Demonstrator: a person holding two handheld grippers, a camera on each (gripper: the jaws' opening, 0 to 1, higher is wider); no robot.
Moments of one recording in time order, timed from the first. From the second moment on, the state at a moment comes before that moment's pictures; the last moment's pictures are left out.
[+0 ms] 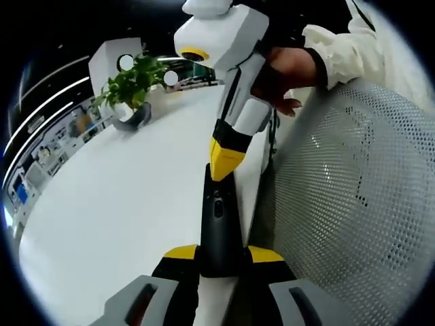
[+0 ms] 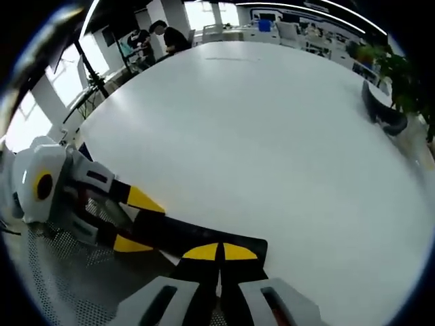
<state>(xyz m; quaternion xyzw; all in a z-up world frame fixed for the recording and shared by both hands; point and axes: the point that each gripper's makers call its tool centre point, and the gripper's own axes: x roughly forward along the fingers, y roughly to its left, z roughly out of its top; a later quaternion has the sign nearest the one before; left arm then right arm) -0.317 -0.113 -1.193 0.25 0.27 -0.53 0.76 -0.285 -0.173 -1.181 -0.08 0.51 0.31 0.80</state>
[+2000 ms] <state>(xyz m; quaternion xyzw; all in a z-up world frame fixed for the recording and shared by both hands) -0.309 -0.113 -1.189 0.17 0.30 -0.55 0.76 -0.286 -0.166 -1.183 -0.07 0.54 0.32 0.77</state>
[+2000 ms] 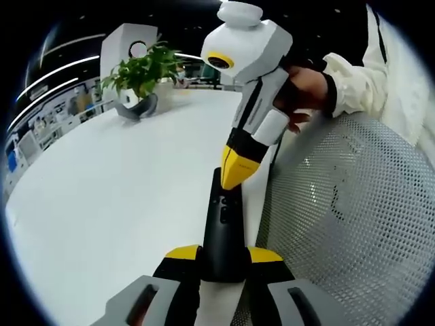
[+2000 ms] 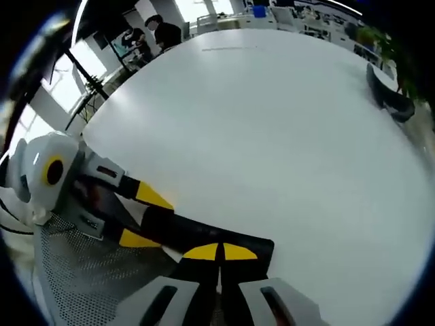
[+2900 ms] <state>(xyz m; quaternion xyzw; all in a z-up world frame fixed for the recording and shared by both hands) -0.311 -0.118 -1.190 0.18 0.29 -0.56 0.75 -0.286 -0.154 -1.175 -0.03 0.54 0.34 0.77</state>
